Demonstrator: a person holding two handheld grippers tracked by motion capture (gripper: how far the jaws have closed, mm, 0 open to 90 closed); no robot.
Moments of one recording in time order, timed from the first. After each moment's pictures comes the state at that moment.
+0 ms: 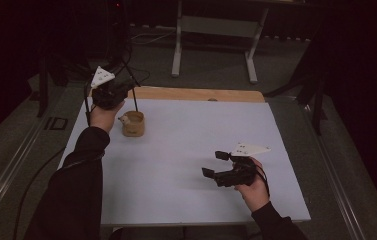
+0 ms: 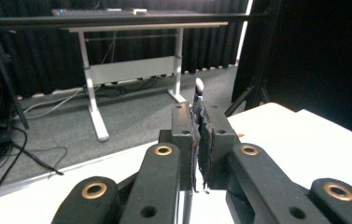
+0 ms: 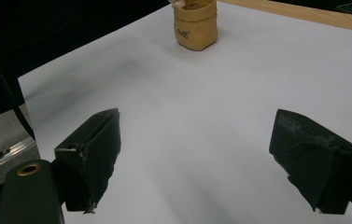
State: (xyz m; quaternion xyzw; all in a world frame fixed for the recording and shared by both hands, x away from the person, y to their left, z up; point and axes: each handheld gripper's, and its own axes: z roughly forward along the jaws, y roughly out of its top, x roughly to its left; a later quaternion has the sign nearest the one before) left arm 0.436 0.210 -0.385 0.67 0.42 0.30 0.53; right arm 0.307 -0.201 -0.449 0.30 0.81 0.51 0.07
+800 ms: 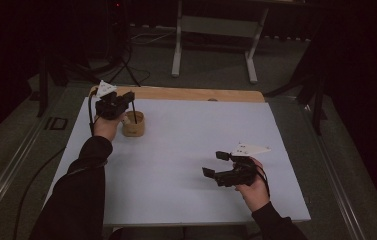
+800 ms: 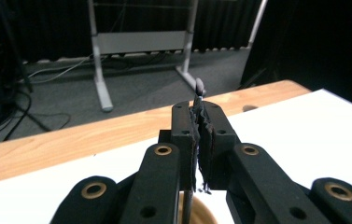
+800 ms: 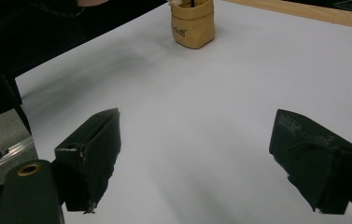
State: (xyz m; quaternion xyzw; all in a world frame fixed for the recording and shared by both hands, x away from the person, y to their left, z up) left arm 0.438 0.212 -0.429 0.67 0.47 0.27 0.51; right arm 0.307 -0.202 -0.450 0.30 0.81 0.50 0.07
